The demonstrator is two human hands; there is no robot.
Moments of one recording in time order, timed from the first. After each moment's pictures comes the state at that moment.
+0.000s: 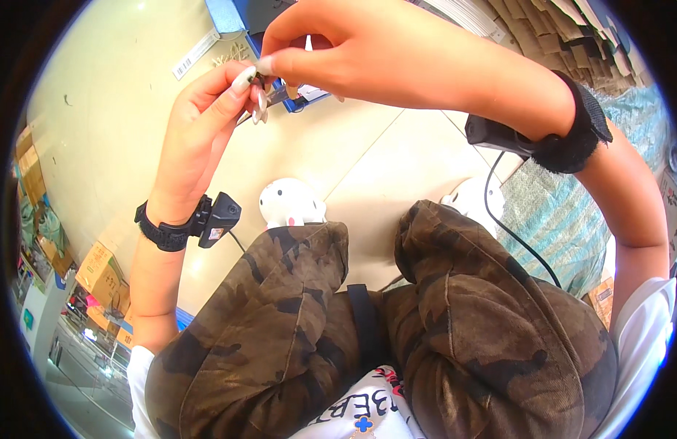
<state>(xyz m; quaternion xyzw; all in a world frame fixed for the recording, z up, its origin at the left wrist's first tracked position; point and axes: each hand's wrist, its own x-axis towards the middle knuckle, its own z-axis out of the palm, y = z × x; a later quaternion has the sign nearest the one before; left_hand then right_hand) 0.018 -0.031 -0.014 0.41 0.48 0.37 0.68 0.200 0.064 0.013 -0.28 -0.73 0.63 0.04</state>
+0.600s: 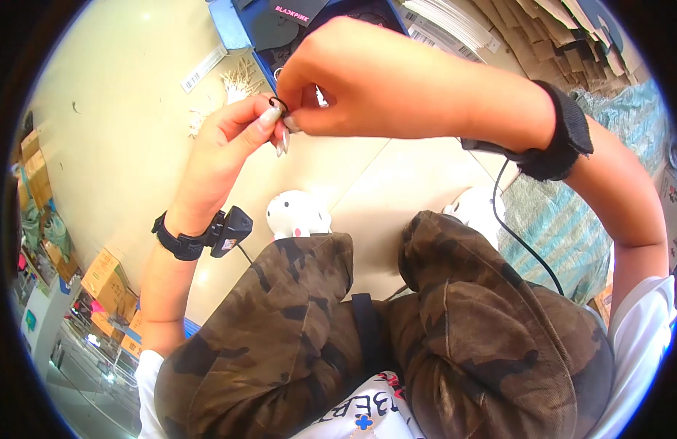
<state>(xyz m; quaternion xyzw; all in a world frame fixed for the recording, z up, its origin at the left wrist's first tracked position) 0.024 -0.037 -0.015 0.42 0.49 0.31 0.69 0.207 0.054 -0.003 -0.18 -0.84 0.50 0.09</state>
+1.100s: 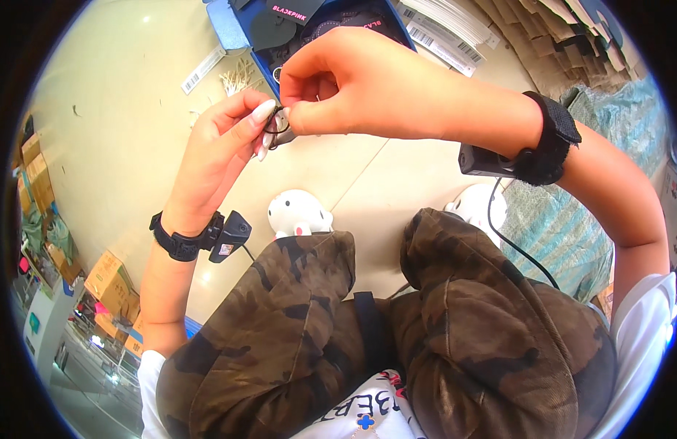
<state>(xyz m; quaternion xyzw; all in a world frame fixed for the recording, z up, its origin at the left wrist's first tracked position) 0.021 -0.032 -0.010 0.32 0.51 0.31 0.73 0.210 0.042 -0.010 -0.28 -0.68 0.68 0.08</state>
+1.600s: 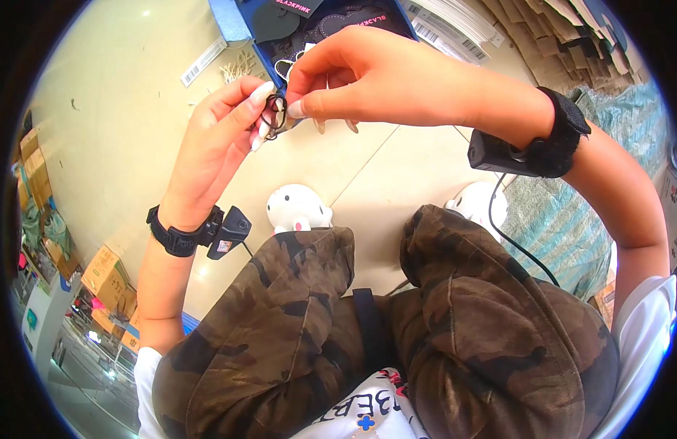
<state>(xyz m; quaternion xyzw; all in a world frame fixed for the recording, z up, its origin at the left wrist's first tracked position) 0.018 -0.033 -0.010 0.27 0.50 0.34 0.75 0.214 0.041 -0.017 -0.27 -0.65 0.71 0.04</state>
